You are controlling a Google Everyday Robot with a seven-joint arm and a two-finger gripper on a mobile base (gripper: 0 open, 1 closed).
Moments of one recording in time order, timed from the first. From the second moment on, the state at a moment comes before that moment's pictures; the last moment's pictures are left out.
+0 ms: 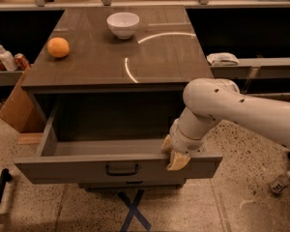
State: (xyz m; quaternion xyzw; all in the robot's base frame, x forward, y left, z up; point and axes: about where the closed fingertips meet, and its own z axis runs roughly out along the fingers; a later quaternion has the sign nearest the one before) arm 0.463 -0.090 0.649 -0.76 0.63 0.12 0.09
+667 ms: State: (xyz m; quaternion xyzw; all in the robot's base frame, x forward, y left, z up) arm 0.462 -0.090 0.648 -0.76 0.63 0.12 0.09
